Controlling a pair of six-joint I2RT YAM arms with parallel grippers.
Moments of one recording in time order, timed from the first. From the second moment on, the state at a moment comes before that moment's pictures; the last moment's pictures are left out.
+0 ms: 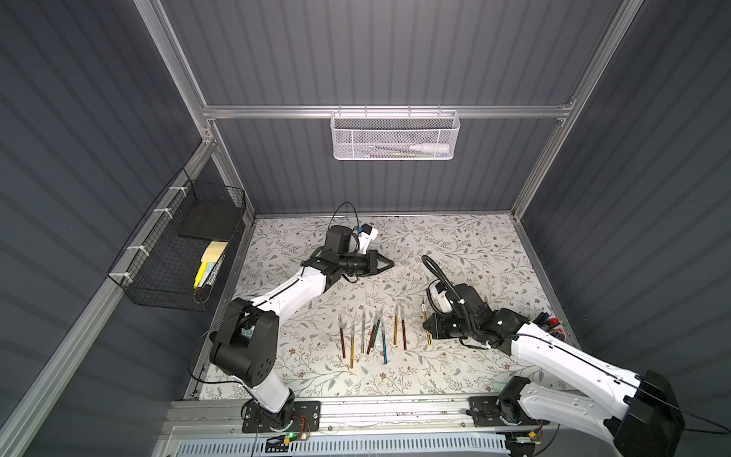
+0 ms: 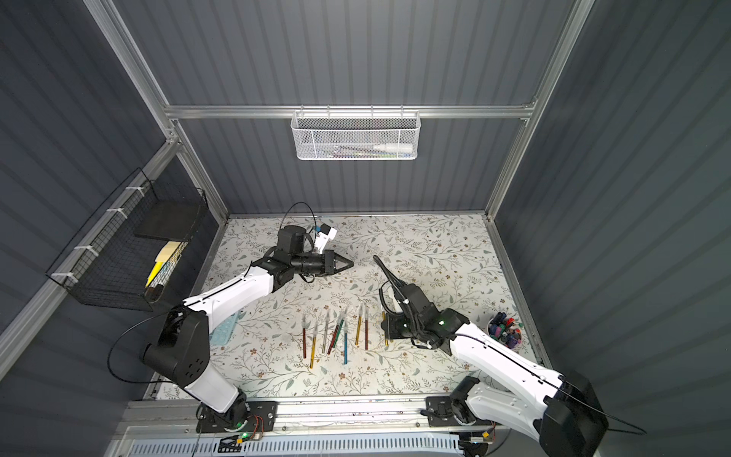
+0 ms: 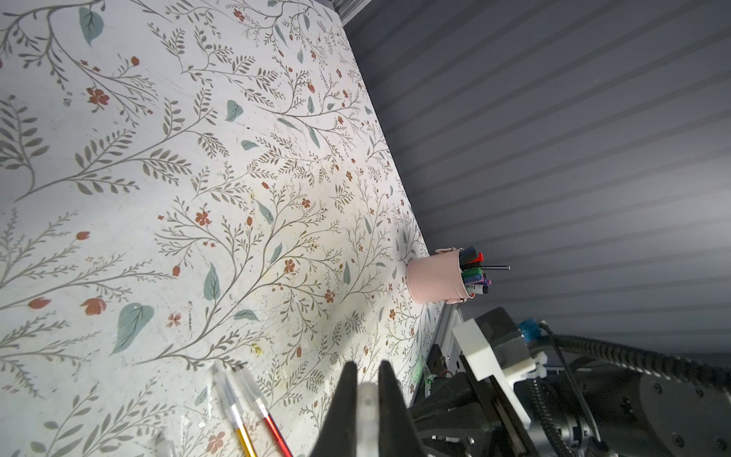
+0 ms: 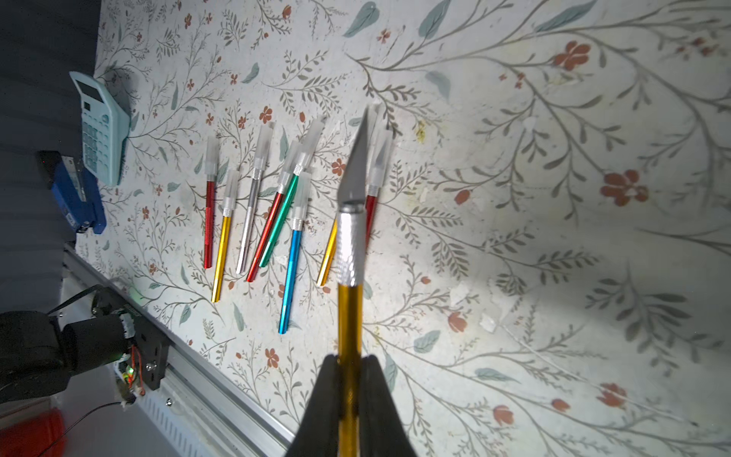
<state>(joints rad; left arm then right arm) -0.49 1.64 1.15 -0.07 0.79 -0.60 0.70 1.05 0.68 -0.53 -0.15 0.60</state>
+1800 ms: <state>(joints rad) -0.76 1.84 1.30 -0.17 0.57 -0.58 0.25 1.72 1.04 -0.70 -0.02 0.34</state>
